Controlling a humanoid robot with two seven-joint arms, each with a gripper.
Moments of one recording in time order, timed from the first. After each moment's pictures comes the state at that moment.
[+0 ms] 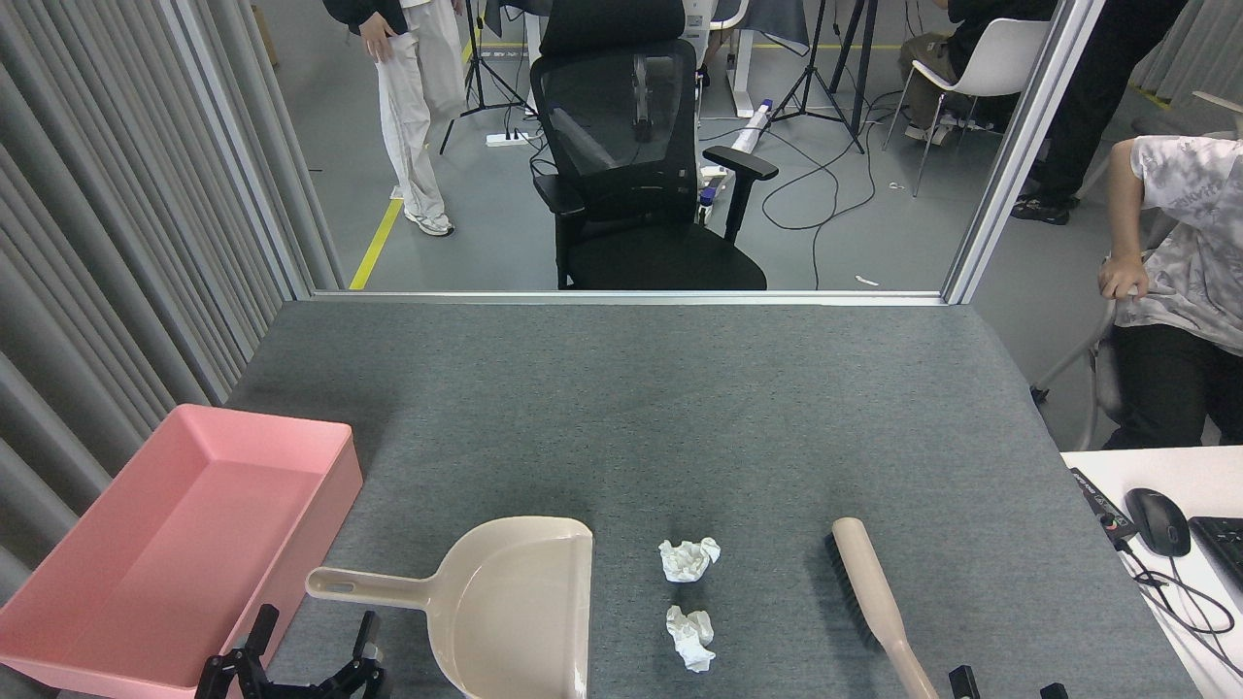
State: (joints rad) left arm 0.32 0.02 0.14 -1.73 -1.45 -0.25 0.32; right arm 0.46 0.04 -0.28 -1.79 1.16 -0.30 -0.12
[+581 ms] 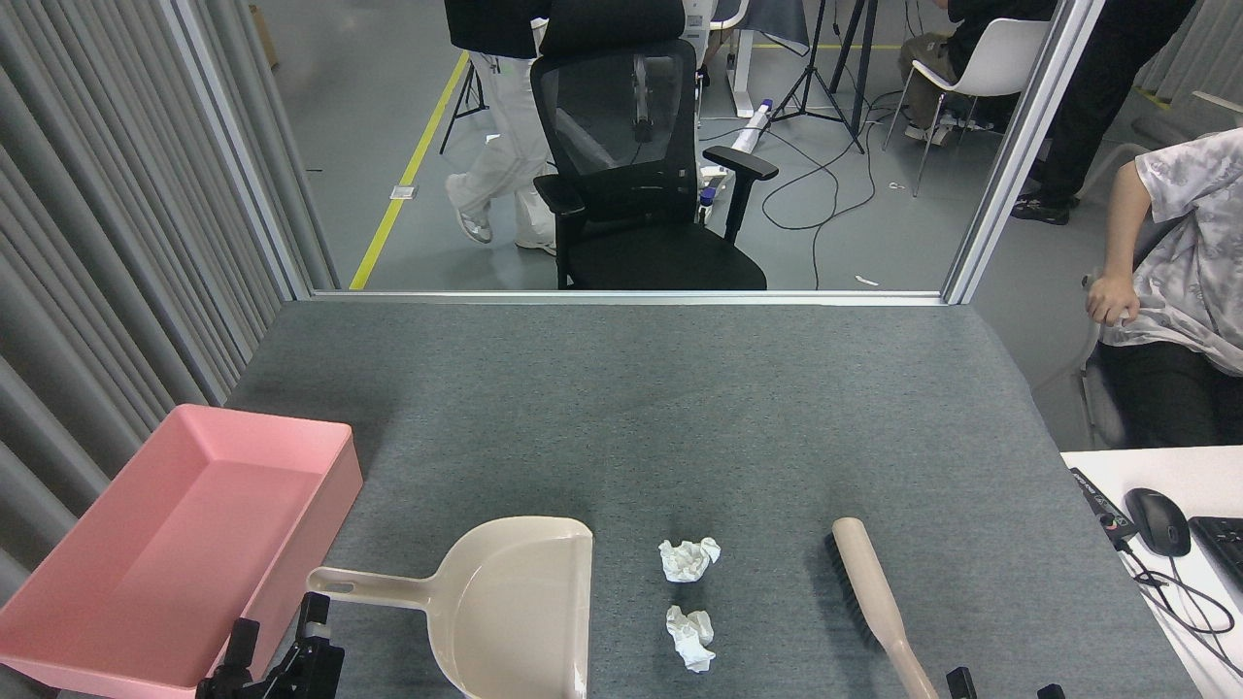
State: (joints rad) left arm 0.32 0.02 0.13 -1.72 -0.88 -0.23 0.25; right arm 0.46 0.04 -0.28 -1.79 1.16 -0.30 -0.12
